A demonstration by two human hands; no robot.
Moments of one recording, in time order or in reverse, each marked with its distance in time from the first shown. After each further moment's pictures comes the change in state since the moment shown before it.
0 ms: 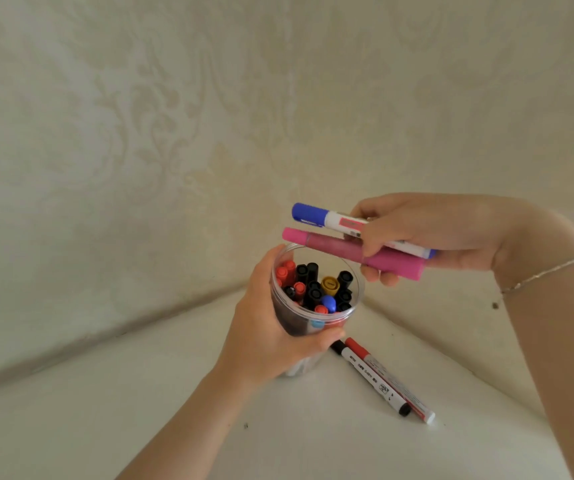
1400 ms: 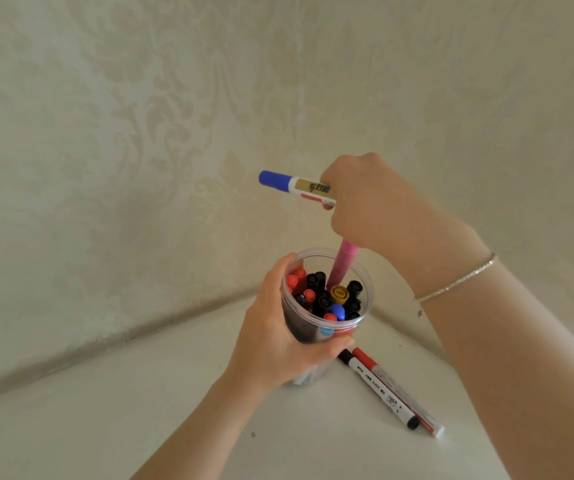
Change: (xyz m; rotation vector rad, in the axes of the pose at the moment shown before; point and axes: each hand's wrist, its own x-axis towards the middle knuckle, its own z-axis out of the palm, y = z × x) left_hand 0.002 0.000 -0.002 0.046 -0.003 0.045; right_hand 0.042 -0.040 0.033 -0.867 0.694 -0.208
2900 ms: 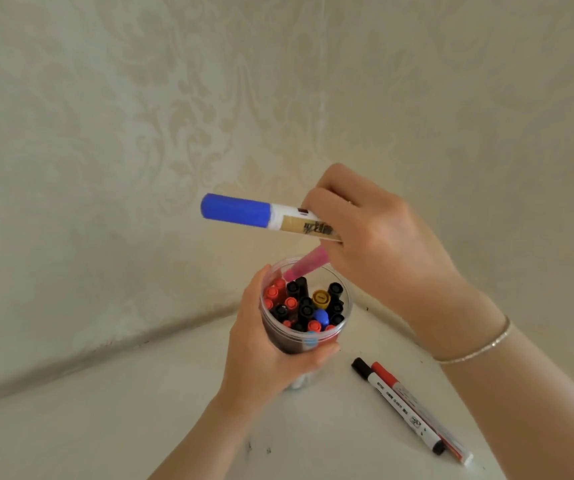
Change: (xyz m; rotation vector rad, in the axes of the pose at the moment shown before) left_hand -0.009 -0.024 -0.021 0.039 0.207 0.038; right_hand -0.019 -0.009 0.026 0.156 0.484 -0.637
